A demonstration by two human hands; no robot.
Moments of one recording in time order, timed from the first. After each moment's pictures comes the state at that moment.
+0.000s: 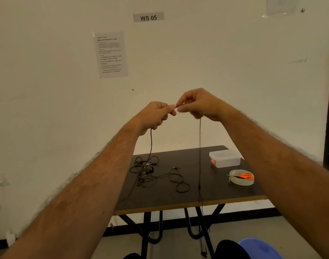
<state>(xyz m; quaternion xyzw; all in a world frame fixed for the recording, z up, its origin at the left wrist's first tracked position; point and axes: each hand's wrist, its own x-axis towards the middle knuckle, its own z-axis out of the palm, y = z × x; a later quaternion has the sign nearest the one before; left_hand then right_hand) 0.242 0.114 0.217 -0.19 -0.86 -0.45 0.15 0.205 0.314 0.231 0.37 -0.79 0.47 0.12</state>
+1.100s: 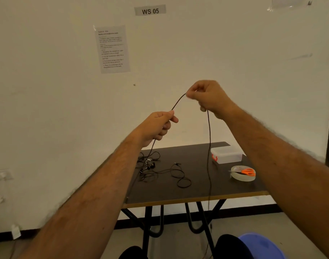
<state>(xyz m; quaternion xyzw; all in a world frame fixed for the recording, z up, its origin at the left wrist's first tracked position) 0.249 0.112 0.176 -0.19 -0.80 -0.56 0.09 0.203 0.314 0.220 0.30 -0.74 0.55 0.25</state>
